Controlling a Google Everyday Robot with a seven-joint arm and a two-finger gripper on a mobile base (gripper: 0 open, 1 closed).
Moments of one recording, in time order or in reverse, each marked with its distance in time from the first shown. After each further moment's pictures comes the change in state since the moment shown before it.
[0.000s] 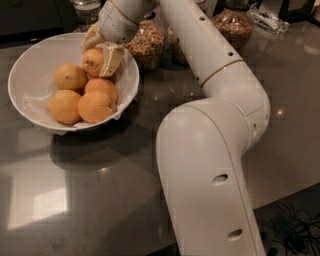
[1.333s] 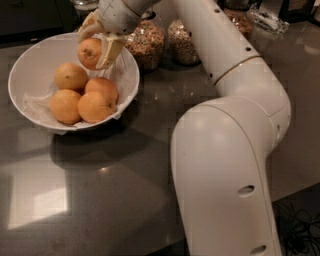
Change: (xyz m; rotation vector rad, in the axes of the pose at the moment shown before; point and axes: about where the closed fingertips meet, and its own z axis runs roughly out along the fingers) arm -0.027 -0.007 -0.026 0.089 -0.037 -0.044
